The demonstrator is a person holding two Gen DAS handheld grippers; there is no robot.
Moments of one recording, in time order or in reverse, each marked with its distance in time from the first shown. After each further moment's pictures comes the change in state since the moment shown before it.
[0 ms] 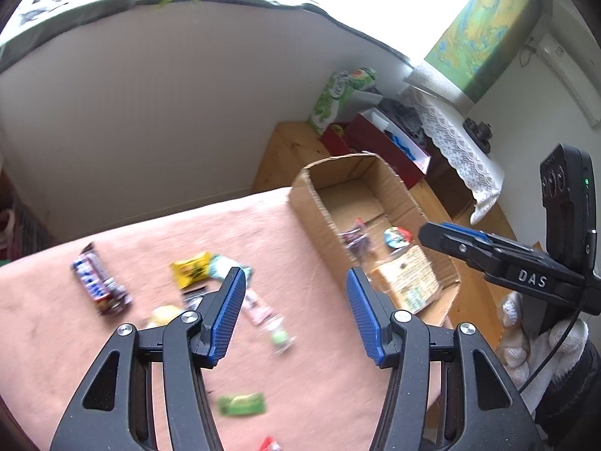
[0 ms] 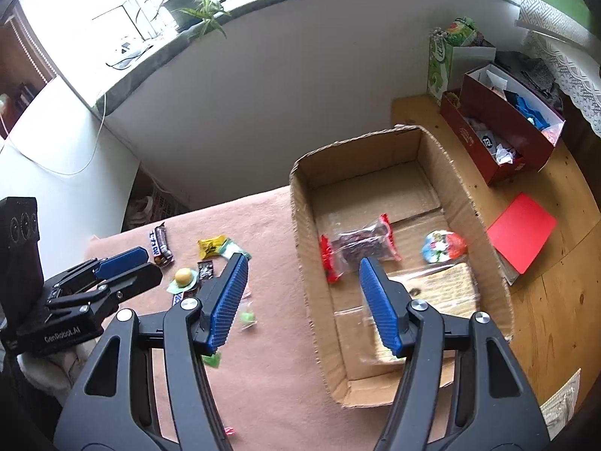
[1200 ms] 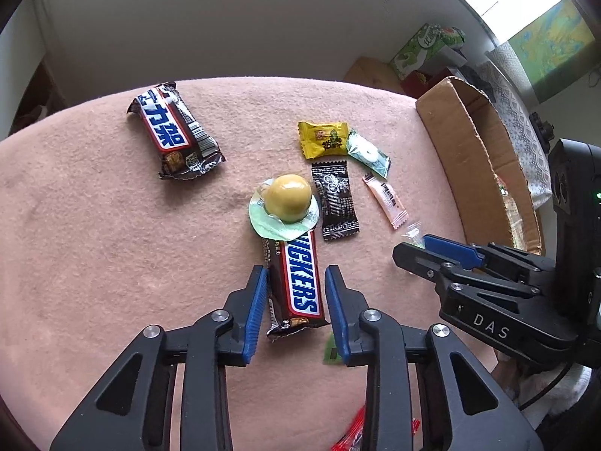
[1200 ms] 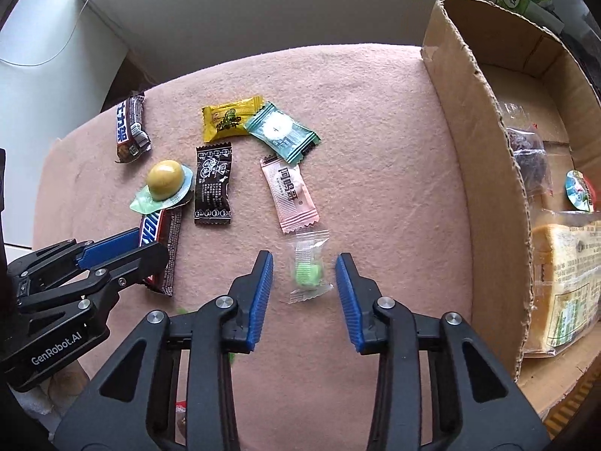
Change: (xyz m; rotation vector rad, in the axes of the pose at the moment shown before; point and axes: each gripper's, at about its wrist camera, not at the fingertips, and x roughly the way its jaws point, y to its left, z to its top) left arm 0.046 0.090 -0.073 -0.193 0.224 0.132; right arm 0.152 0.083 -0.057 -0.141 0.334 -0.071
